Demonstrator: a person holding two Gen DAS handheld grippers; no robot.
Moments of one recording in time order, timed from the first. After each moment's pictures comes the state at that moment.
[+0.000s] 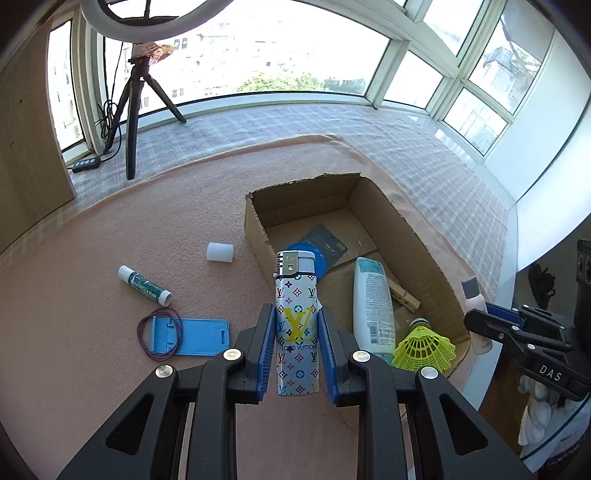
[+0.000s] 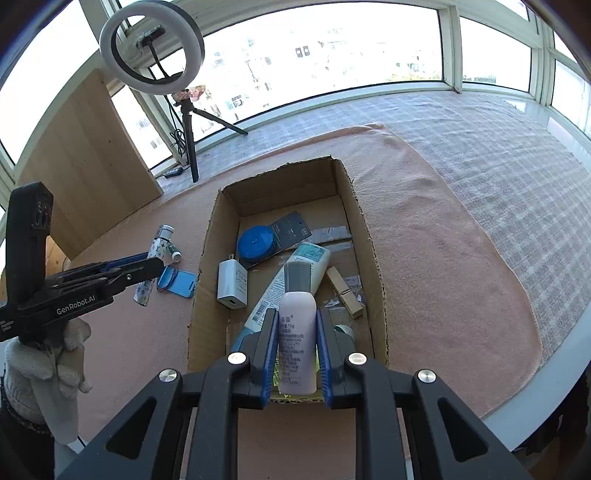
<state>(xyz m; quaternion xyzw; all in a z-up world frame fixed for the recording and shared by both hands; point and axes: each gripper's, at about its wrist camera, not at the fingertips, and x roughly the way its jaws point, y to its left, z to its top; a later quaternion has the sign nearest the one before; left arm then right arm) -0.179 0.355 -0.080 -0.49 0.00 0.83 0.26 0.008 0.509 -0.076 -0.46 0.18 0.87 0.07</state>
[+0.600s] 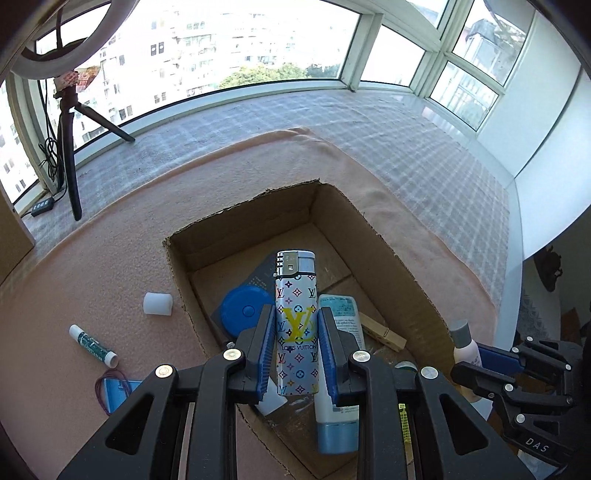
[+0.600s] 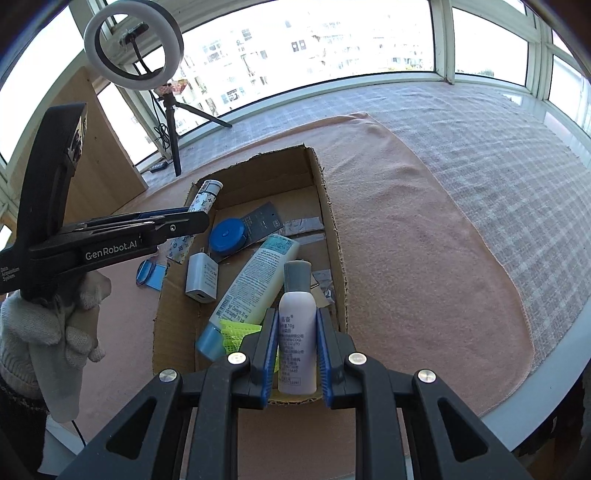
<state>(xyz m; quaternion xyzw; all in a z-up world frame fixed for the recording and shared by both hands) -0.215 0.444 -0.093 -0.50 0.05 0.82 0.28 0.010 0.531 -0.092 -0.47 0.18 0.86 0.08</state>
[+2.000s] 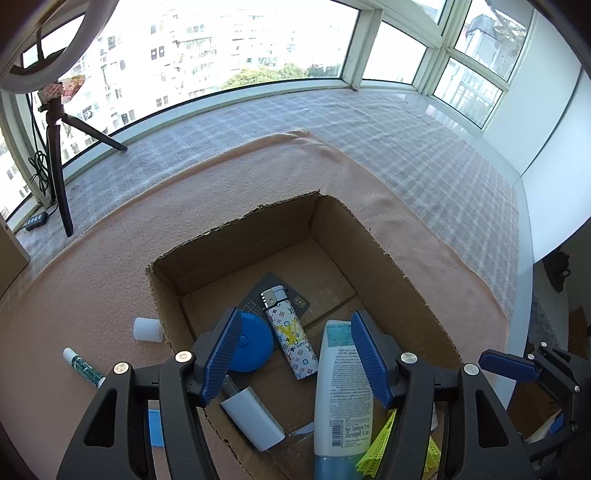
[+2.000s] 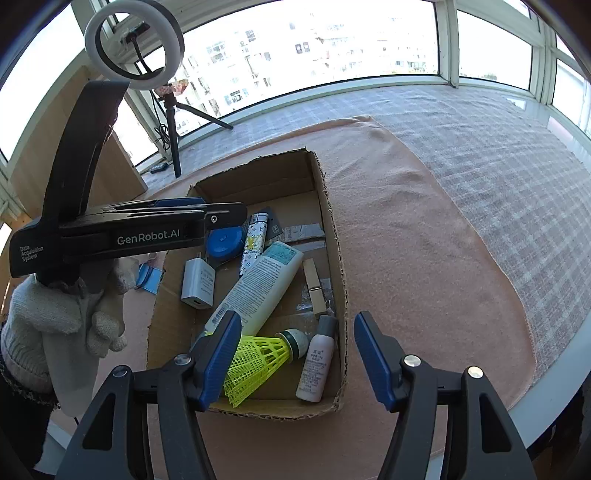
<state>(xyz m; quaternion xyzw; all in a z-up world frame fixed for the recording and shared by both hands) -0.235 0.463 -0.101 -0.49 0.06 0.83 0.27 0.004 0.532 -0.094 -0.47 0.17 0.86 0.07</state>
